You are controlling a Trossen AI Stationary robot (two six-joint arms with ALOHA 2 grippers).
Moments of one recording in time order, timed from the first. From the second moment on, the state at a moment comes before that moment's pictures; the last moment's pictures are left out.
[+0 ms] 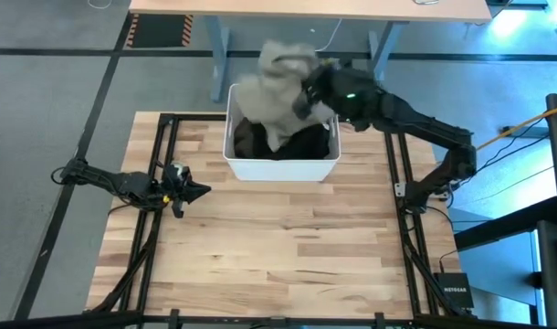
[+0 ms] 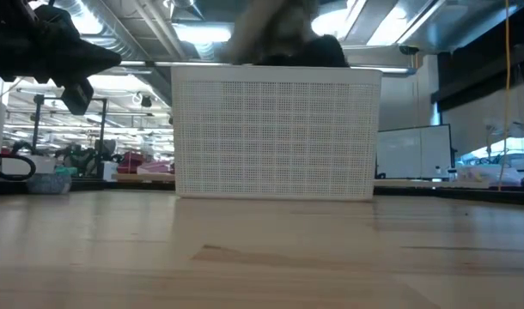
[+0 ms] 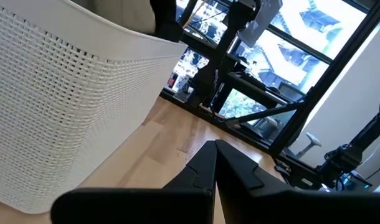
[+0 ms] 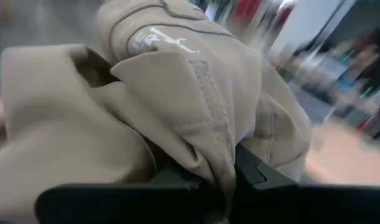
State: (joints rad) left arm -0.30 0.02 0.02 0.03 -0.42 -0.46; right arm -0.24 1.54 1.80 -0.46 0.62 -0.20
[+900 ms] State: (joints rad) left arm -0.30 0.02 0.02 0.03 -0.41 -0.43; right arm -0.27 2.00 1.82 -0.87 0.31 0.09
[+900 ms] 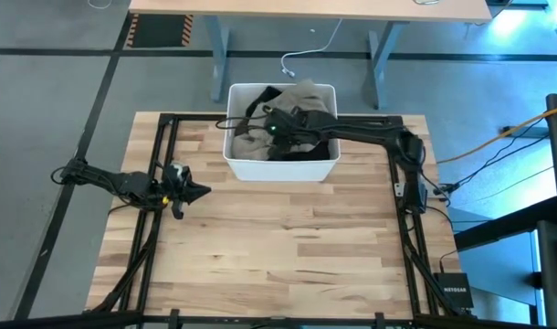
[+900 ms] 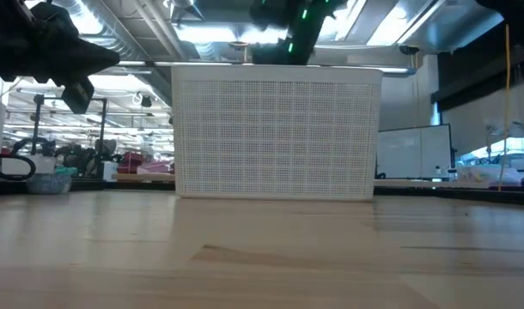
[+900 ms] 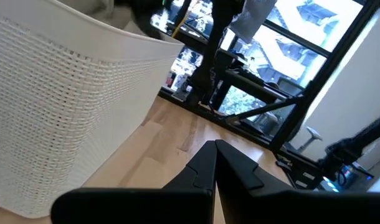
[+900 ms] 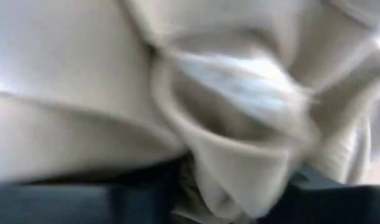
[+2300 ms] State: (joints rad) left arm -0.33 0.02 0.02 0.05 -0.40 -0.25; right arm 0.11 1.00 0.76 -0.07 0.07 0.15
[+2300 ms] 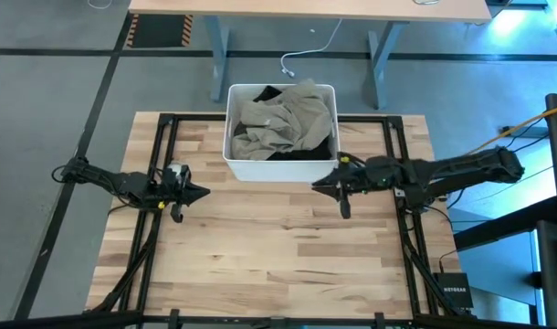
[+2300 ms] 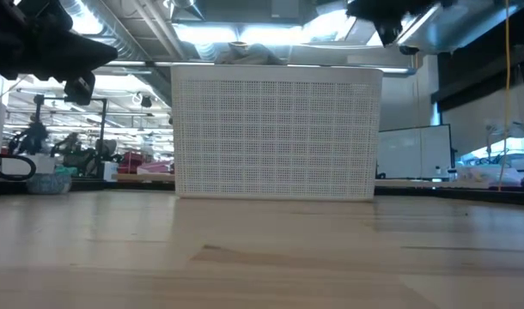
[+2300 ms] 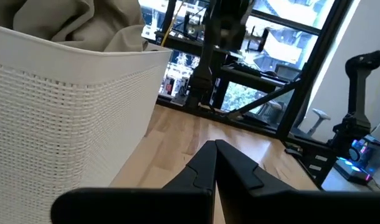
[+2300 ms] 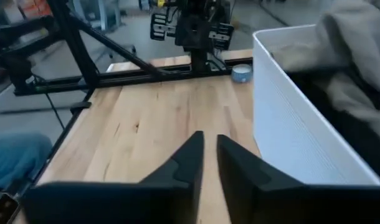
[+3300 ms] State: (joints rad) left arm -0.33 0.02 0.01 0.06 -0.43 -0.26; right arm -0.15 0.34 0.01 0.29 -0.10 0.16
